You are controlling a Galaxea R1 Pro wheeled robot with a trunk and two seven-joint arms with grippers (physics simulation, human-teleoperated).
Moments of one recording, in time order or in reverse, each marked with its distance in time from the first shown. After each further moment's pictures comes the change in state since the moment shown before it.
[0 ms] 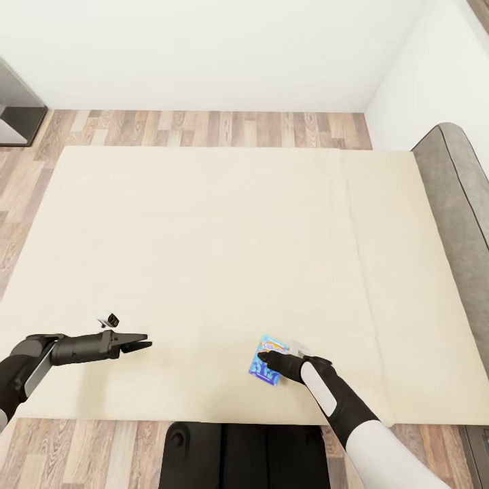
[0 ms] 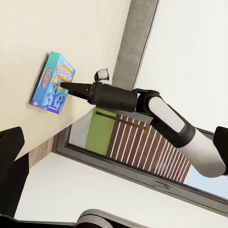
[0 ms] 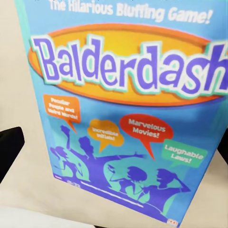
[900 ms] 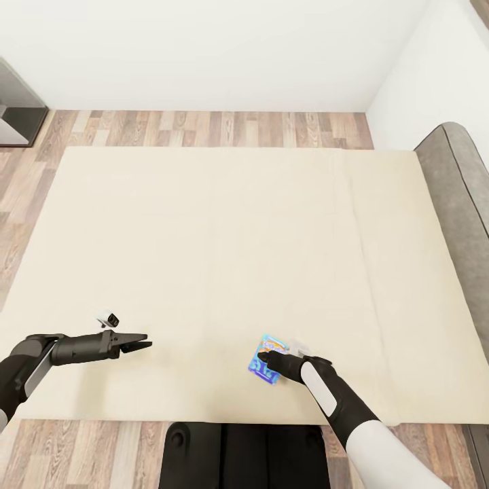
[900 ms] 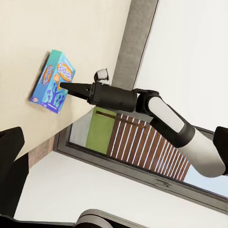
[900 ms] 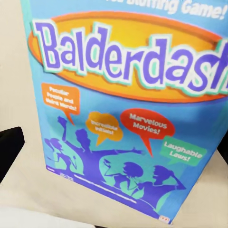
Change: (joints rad) left arm 0.000 0.000 0.000 0.000 0.000 0.000 -0.001; right arm 0.000 0.000 0.000 0.001 0.000 0.000 0.000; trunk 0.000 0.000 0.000
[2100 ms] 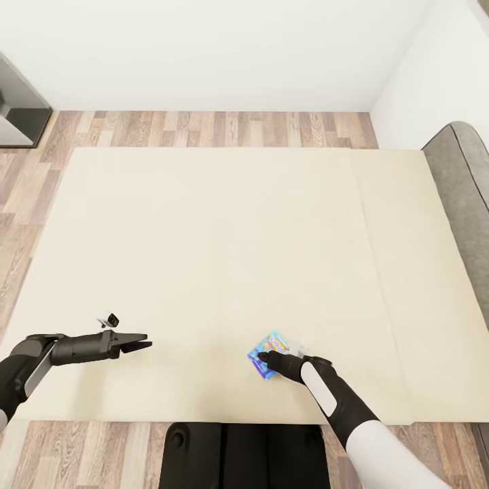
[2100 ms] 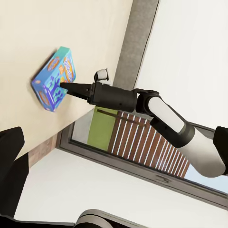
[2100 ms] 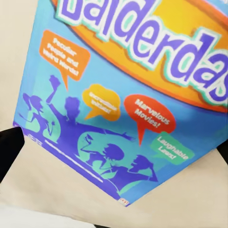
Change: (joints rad) left arm 0.000 0.000 0.000 0.000 0.000 0.000 0.000; right arm 0.000 0.000 0.000 0.000 0.000 0.001 0.000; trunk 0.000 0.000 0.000
